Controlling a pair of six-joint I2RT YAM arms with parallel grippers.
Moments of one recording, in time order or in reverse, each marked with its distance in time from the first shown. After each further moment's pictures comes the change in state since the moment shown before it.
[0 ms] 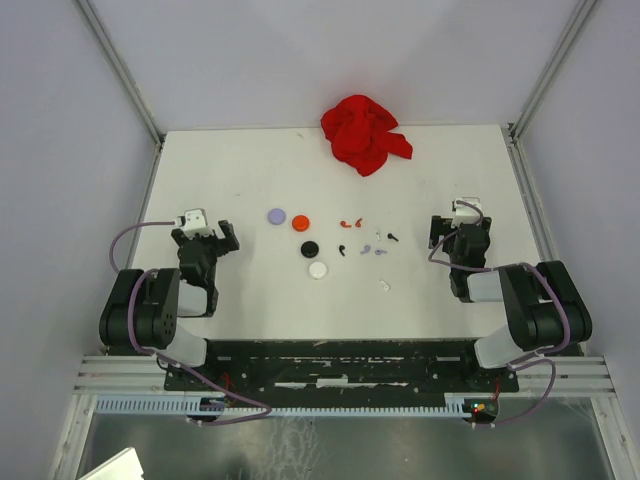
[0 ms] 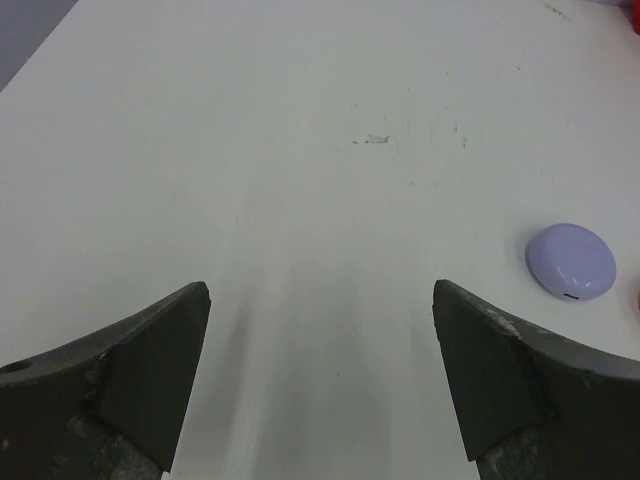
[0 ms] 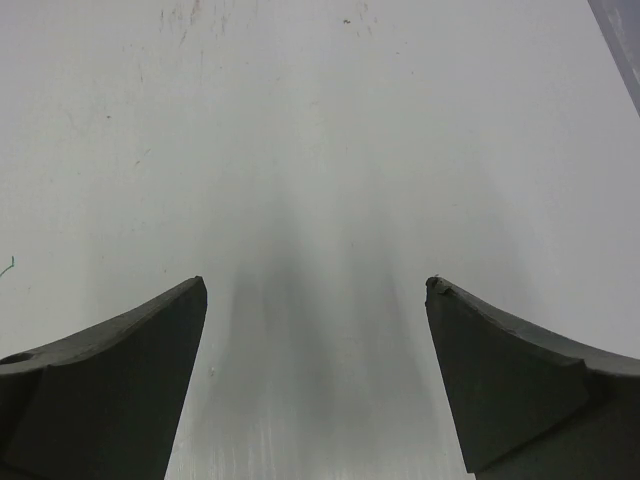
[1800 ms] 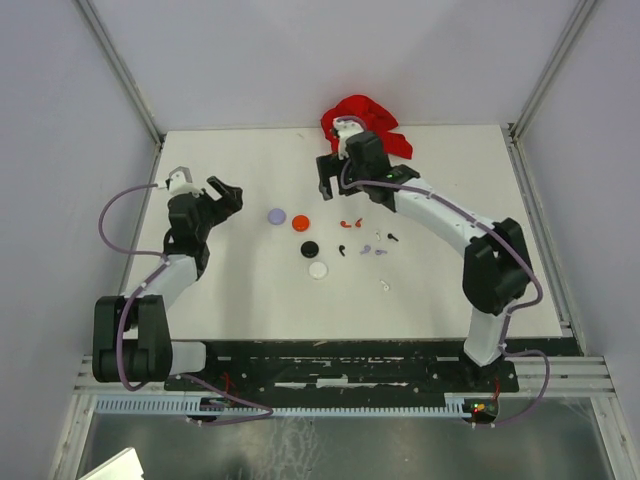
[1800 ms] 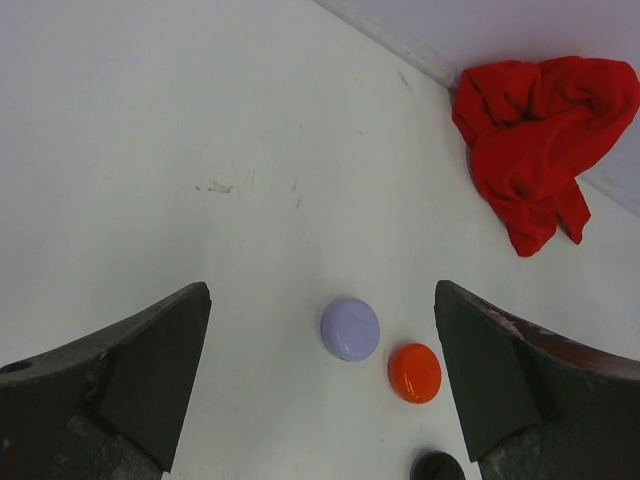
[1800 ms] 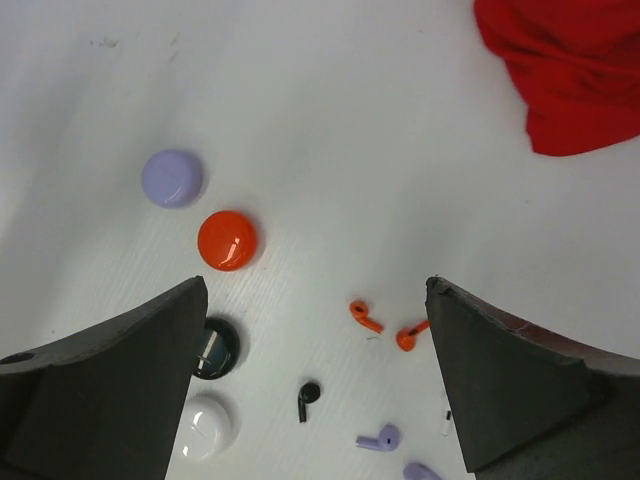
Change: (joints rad) left arm 0.003 -0.196 0.401 -0.691 0.168 -0.436; right arm 0.468 0.293 1.198 -1.120 -0.232 0.223
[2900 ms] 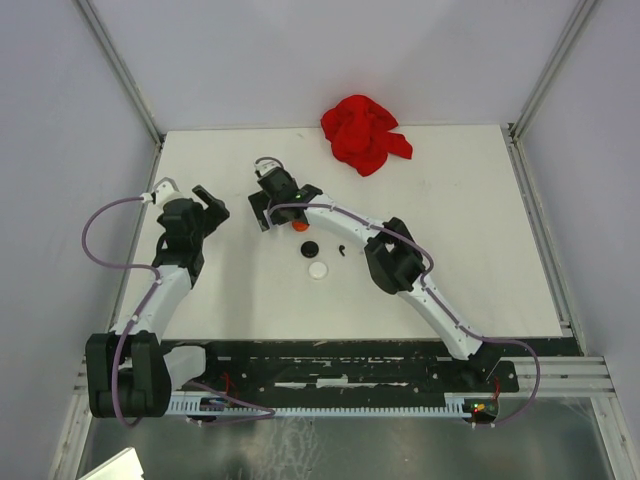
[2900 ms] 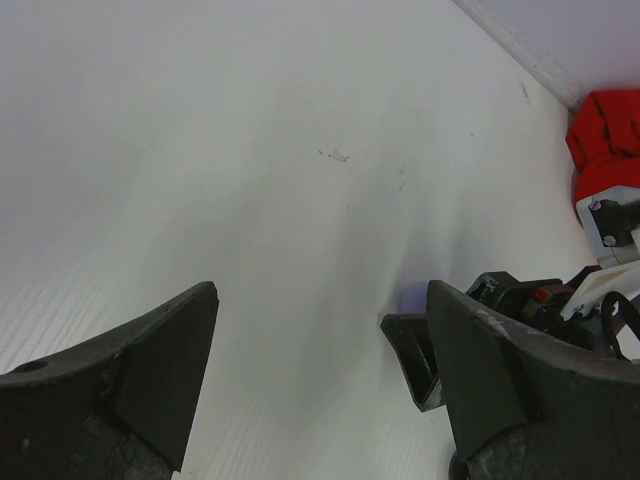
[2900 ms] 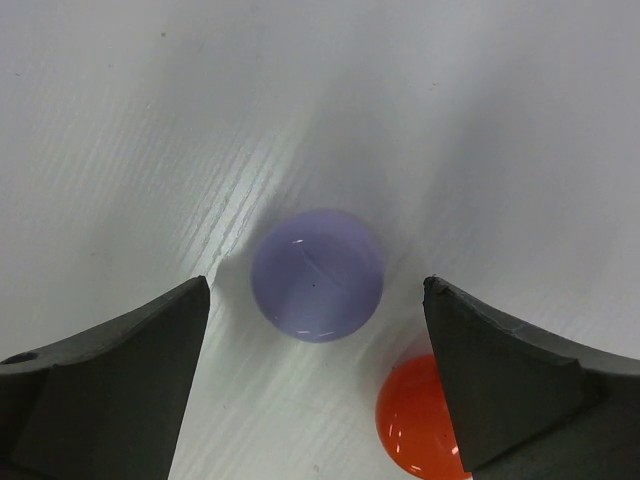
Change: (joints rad) left arm 0.002 -0.182 0.018 -0.367 -0.245 -0.032; right arm 0.285 0.814 0.845 -0.284 0.156 0.092
